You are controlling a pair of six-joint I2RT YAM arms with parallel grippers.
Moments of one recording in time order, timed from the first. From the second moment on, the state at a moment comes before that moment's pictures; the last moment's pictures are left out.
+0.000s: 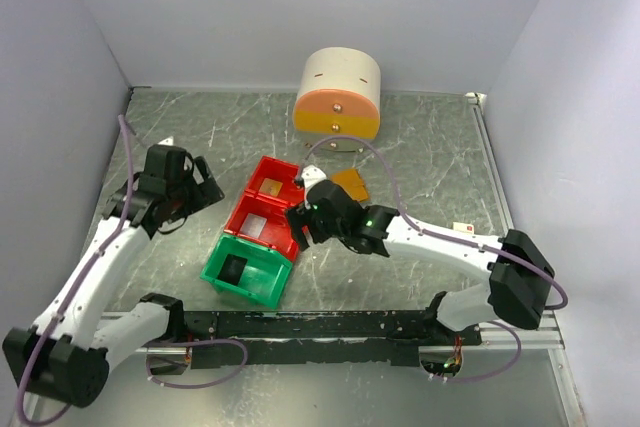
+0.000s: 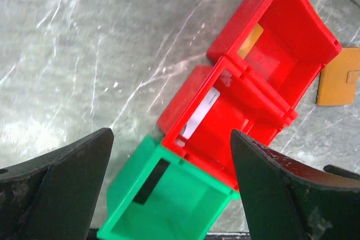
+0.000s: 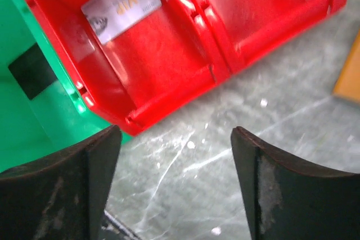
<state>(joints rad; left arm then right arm) -0.26 1.03 0.94 -0.74 -0.11 -0.64 1.01 1.37 0.88 -0.27 0.16 0.35</state>
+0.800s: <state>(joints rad) -0.26 0.74 0.87 -0.94 -0.08 -0.83 0.86 1.78 1.28 -0.36 -0.11 -0.09</state>
